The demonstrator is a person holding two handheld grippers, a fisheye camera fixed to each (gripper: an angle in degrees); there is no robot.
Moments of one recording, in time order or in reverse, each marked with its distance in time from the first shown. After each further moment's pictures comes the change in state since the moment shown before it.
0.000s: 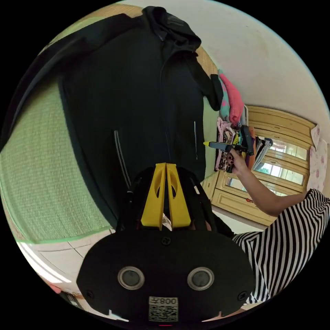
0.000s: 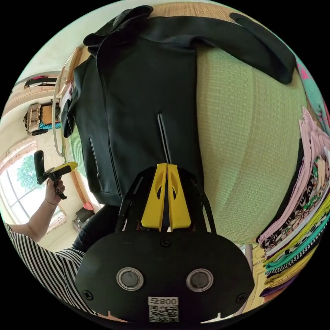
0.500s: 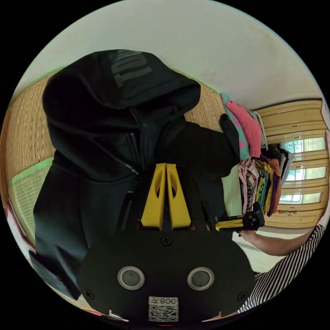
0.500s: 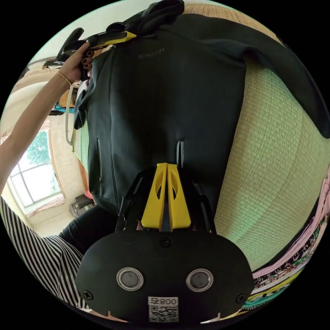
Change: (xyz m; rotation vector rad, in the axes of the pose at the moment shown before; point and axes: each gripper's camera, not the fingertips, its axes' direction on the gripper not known) left arm 0.081 -0.271 -0.053 0.153 -0.252 0.206; right arm 0.022 -0.025 0.058 0.019 -0.089 -0.154
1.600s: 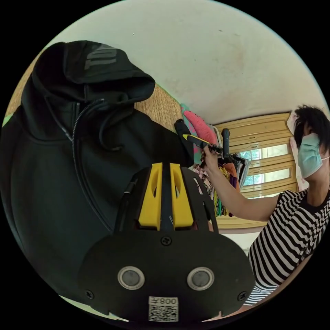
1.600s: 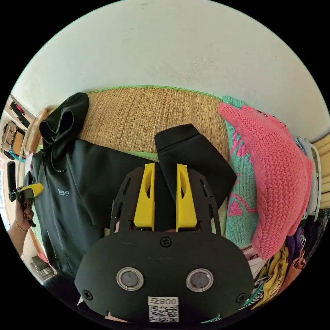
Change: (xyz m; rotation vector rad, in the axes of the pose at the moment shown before) left arm 0.092 -0.004 -0.078 0.117 0.434 -0.008; right arm 0.107 -0.099 -0.195 0.483 0.519 0.164
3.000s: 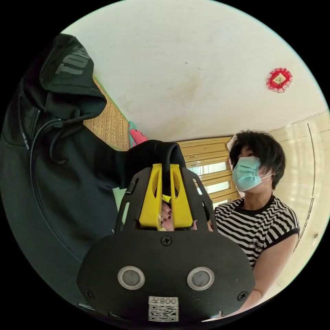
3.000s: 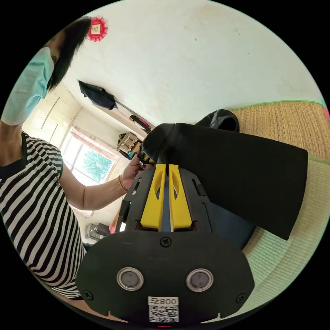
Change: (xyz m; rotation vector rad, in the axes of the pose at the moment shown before) left arm 0.026 -0.018 -0.145 0.182 0.519 -0.013; right arm -0.044 0.063 -0.061 0.272 -1.104 -0.227
